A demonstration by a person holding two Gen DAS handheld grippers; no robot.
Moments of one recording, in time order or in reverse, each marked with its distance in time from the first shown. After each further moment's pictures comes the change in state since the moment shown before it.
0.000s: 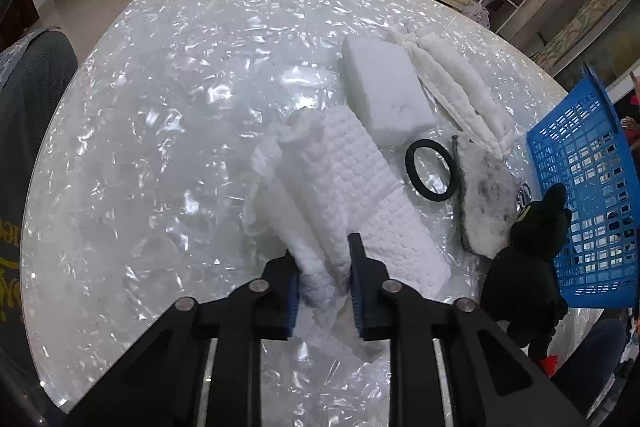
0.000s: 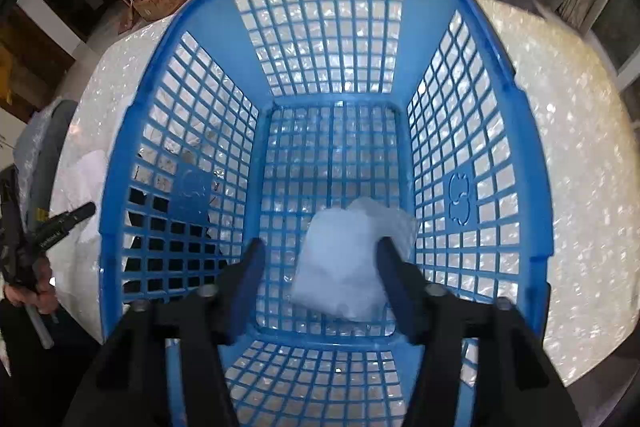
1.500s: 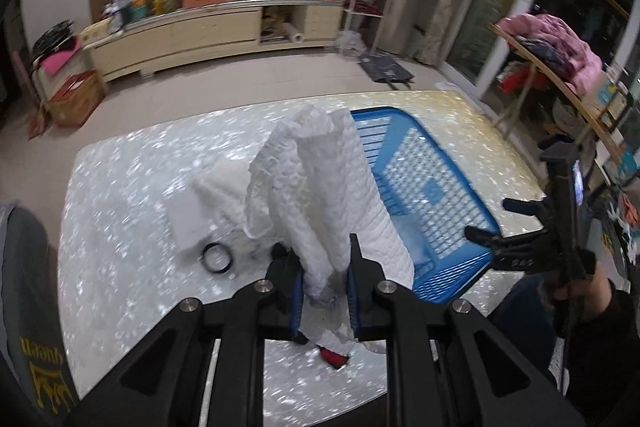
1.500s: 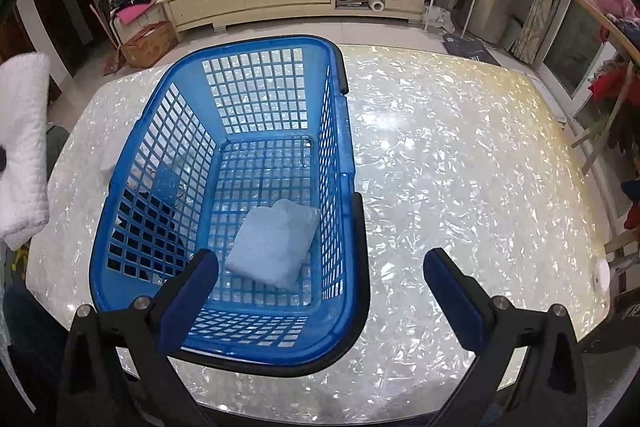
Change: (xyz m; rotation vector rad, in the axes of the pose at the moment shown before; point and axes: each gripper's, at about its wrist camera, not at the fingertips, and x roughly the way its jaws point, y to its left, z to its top) left arm -0.171 -0.204 -0.004 0.422 -0.203 -0.162; right arm -0.057 -0.043 -0.062 0.033 -0.239 -0.101
